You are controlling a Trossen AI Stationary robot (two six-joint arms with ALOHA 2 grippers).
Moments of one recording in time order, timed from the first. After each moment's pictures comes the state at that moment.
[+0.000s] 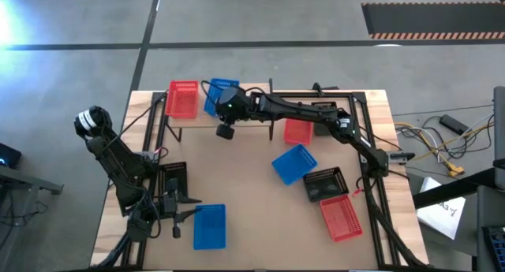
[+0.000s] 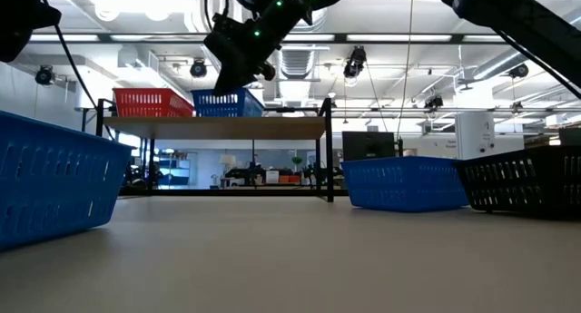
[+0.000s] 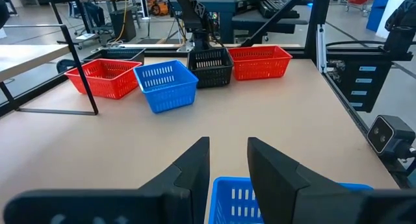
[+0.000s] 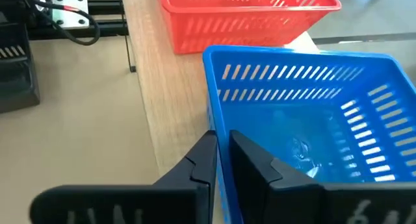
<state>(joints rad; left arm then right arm) -1.11 1.23 0.48 0.17 -1.22 -0.60 -0.21 2.30 2.27 -0.64 0.16 -0.13</state>
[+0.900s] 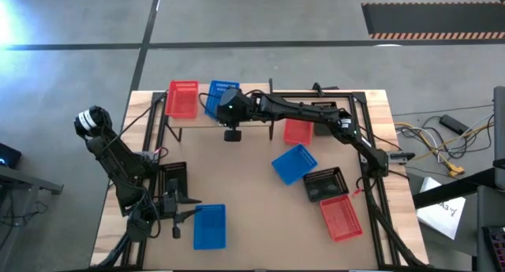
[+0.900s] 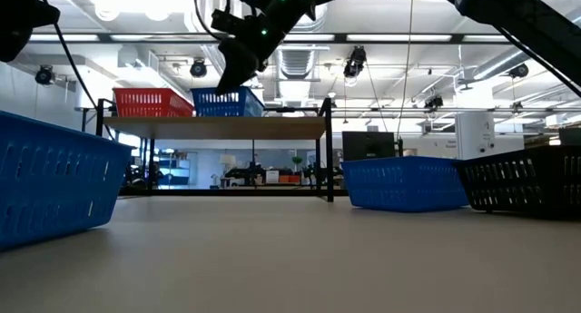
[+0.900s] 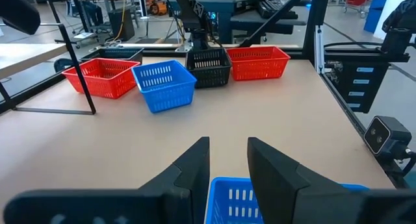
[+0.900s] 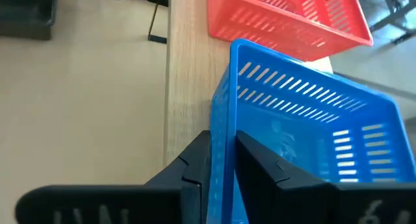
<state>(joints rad) -1.11 1.23 0.48 0.17 -1.21 -0.60 -0.21 2.28 2.27 -0.70 0.12 -0.43</state>
